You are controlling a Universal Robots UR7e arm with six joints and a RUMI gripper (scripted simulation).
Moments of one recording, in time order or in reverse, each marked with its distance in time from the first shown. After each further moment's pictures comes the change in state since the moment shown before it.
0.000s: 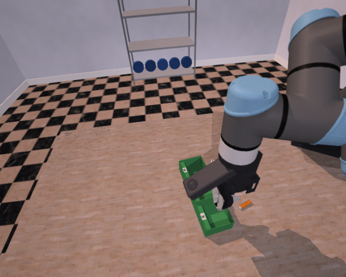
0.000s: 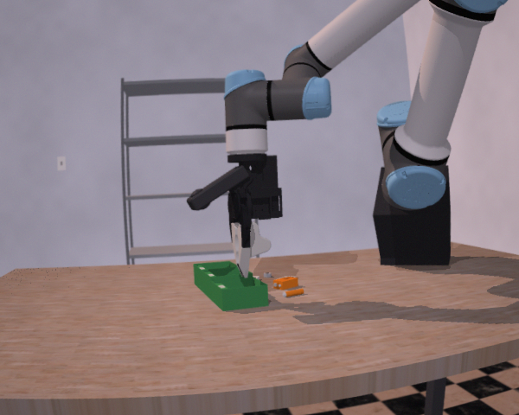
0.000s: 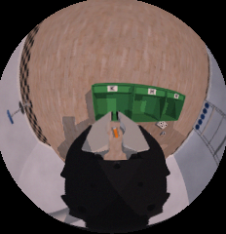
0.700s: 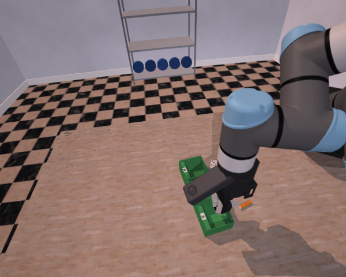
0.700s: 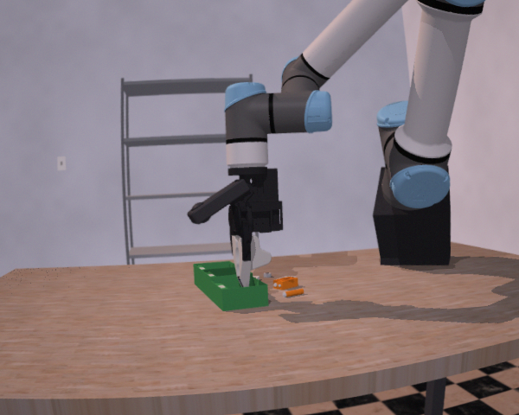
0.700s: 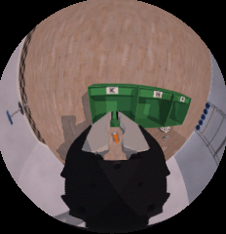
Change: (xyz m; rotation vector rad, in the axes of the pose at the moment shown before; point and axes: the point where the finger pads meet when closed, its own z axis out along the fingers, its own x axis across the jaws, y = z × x) arm 0.000 0.000 0.024 0.000 -0.001 0.000
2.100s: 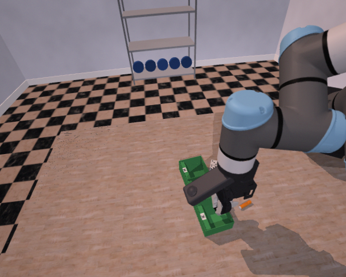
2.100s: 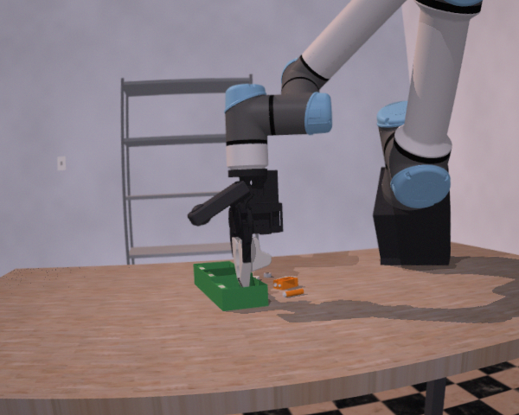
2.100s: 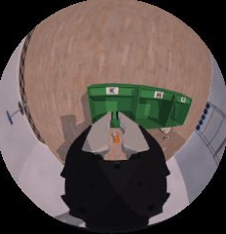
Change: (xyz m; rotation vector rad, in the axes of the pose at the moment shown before) arm 0.000 0.000 0.003 0.000 0.000 0.000
